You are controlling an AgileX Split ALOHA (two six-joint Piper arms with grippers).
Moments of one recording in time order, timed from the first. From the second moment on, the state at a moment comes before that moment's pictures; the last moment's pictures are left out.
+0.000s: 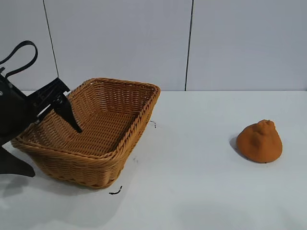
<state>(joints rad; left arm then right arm) -0.29 1.67 -0.75 -0.76 0.33 -0.24 0.08 0.00 -0.49 0.02 1.02 0.03</state>
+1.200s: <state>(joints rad) -0.29 1.75 -0.74 -0.68 0.32 -0.29 0.10 0.00 -0.49 0.02 1.02 0.03</state>
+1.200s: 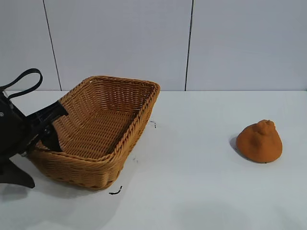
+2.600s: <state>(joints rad) -0.28 1.71 -1.08 -0.05 0.80 -0.28 0.10 0.00 -0.49 0.02 1.02 0.03</state>
